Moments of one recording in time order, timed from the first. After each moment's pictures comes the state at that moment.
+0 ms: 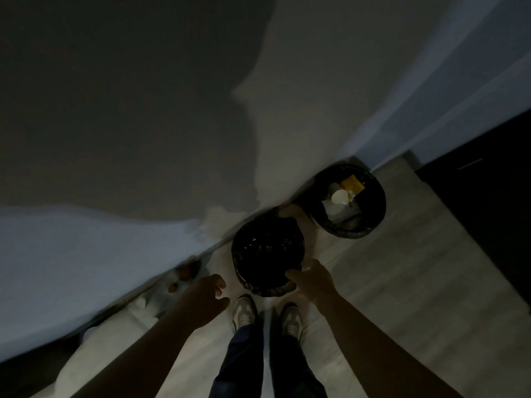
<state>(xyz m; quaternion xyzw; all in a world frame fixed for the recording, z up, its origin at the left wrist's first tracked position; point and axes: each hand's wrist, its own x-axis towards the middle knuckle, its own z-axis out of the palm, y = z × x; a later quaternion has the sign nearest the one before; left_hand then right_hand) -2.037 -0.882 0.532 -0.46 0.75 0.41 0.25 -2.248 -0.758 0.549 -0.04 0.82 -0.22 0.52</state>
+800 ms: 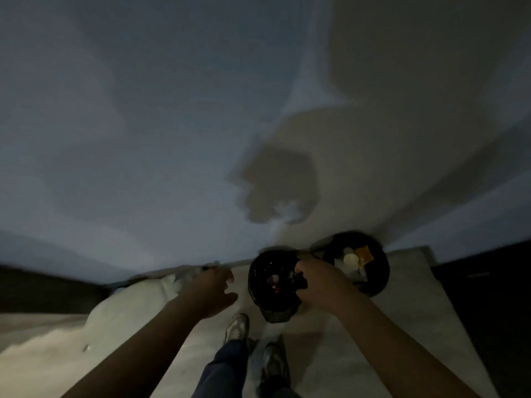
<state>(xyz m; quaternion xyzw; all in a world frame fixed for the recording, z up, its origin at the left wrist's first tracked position) -2.019 -0.809 0.759 -0.52 0.77 0.33 0.15 -2.255 -0.747 0.773 -0.64 0.70 0.07 0.31</state>
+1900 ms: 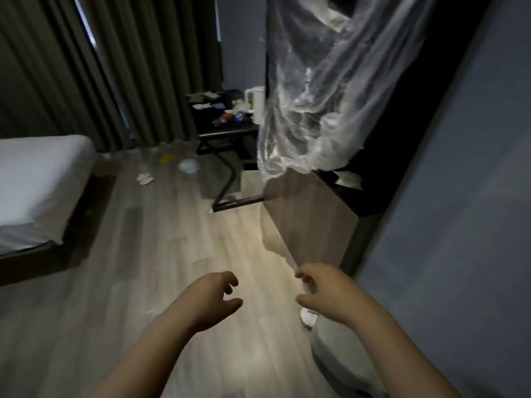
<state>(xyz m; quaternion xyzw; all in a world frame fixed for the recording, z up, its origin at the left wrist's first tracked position) -1.592 -0.341 0.933 -0.92 0.27 0.21 -0.18 -1.694 -0.560 0.945 -0.96 0.13 0.05 0.25</state>
